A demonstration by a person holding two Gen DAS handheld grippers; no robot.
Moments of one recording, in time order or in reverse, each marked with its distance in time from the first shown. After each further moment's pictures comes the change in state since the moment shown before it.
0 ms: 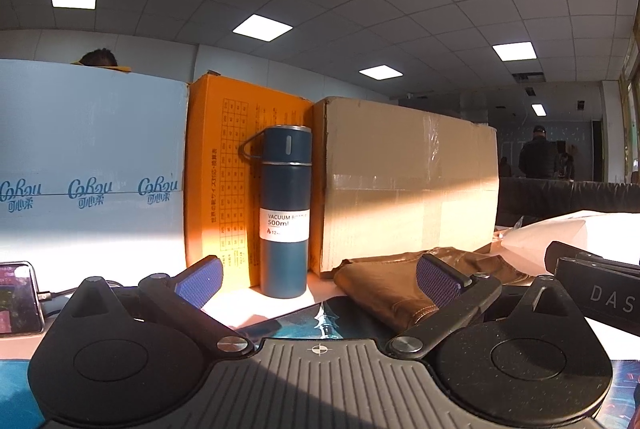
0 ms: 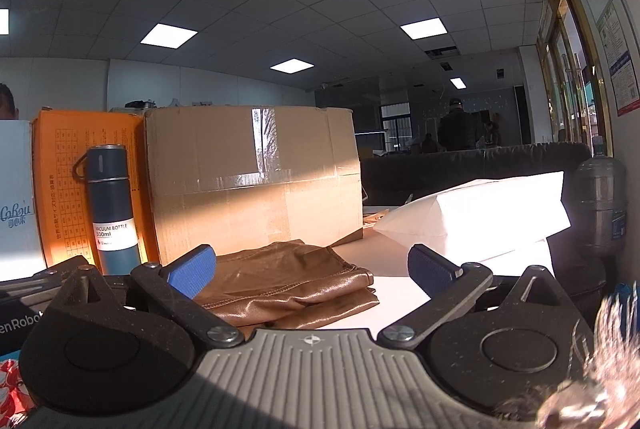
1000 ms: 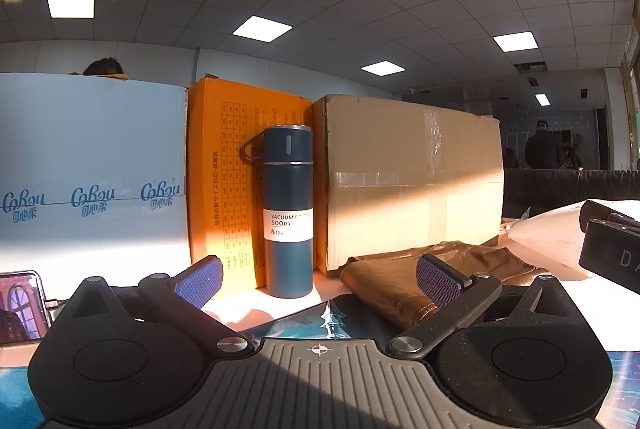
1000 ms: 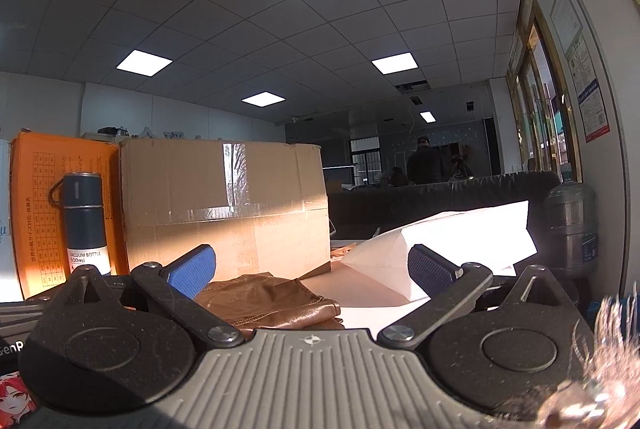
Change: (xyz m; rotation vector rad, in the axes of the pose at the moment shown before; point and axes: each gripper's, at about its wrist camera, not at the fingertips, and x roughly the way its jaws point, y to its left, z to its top) left arm 0.001 -0.007 0.000 0.038 0.004 0.019; right arm -0.015 0.002 0.000 -0.022 -0.134 -0.103
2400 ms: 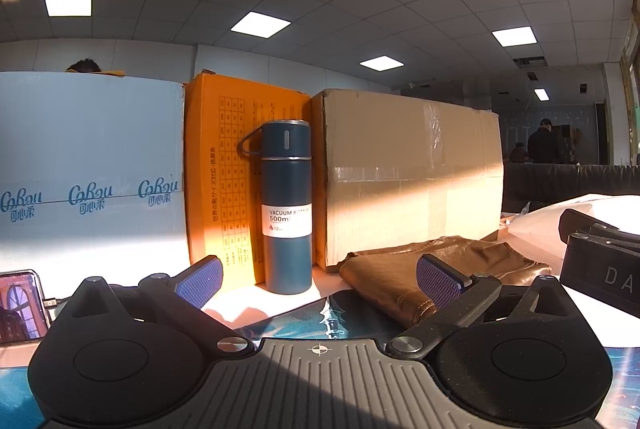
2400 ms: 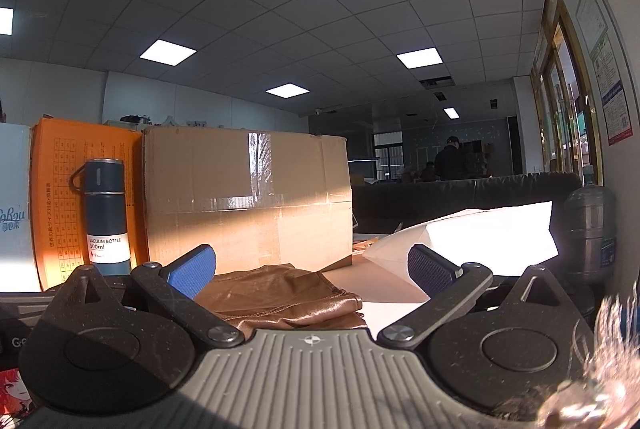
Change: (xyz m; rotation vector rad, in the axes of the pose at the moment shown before) left arm 0.001 -0.001 -0.001 0.007 0.016 -0.001; right arm 0.008 0.005 -0.001 -0.018 0.046 0.077
